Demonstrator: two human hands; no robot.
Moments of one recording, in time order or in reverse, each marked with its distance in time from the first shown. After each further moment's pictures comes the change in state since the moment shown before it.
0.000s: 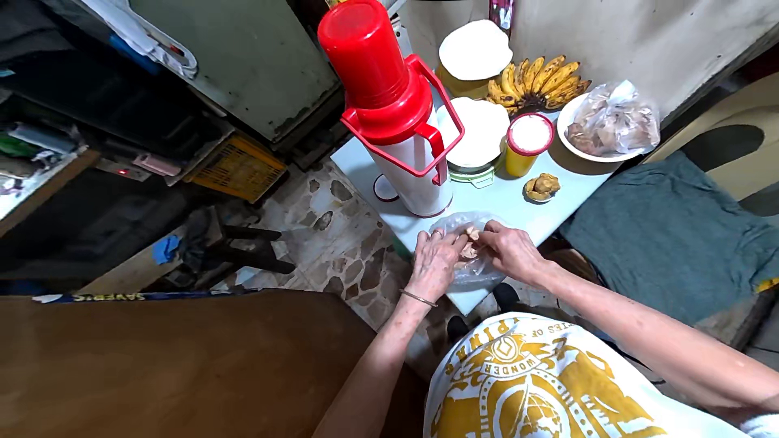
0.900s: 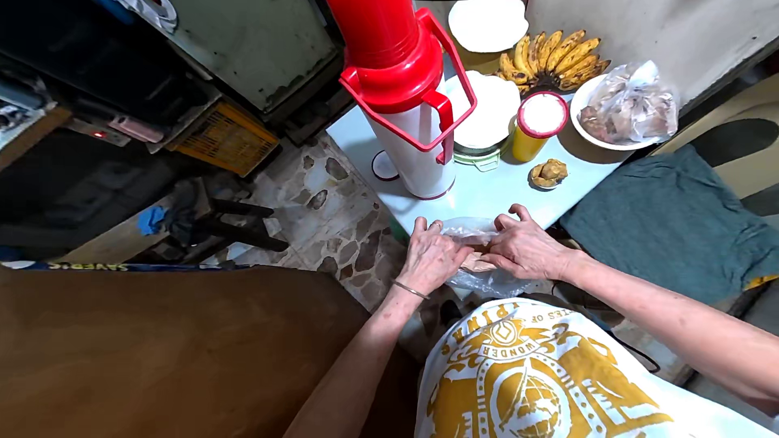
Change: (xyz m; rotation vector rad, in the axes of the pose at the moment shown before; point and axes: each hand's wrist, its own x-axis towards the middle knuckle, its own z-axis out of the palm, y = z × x) left_hand -0.019 0.003 -0.005 0.021 -0.033 0.011; right_hand -0.017 0.021 -0.011 -0.189 -0.147 -0.463
